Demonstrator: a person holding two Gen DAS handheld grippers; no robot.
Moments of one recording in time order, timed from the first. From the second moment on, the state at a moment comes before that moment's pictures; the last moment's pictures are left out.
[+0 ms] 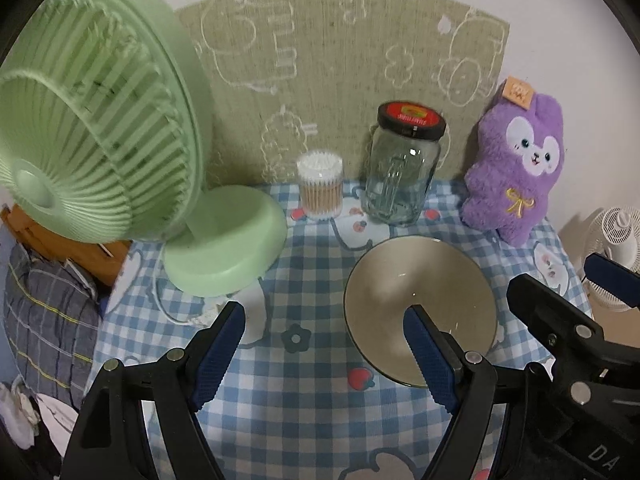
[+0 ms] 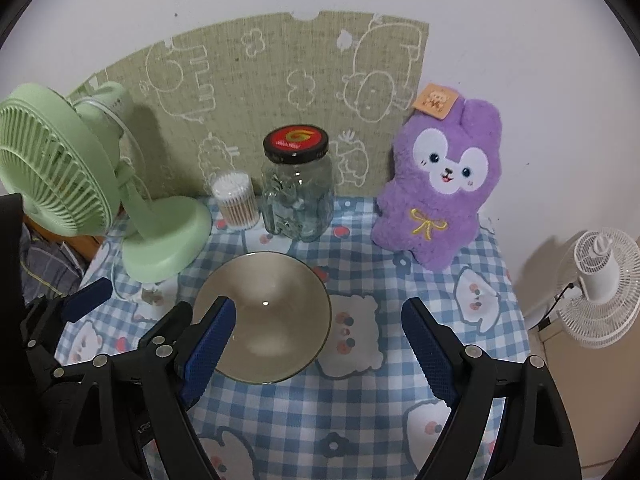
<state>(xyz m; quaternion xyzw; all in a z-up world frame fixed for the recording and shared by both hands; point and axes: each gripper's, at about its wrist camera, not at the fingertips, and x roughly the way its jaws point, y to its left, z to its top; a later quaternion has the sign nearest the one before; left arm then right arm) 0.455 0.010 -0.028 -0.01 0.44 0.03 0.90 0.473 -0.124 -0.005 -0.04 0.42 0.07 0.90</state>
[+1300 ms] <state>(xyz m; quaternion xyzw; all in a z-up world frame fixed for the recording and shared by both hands) 0.485 -0.004 -0.073 0.02 0.47 -0.01 0.88 0.509 -0.127 -0.073 -0.03 0.48 0.07 0.87</state>
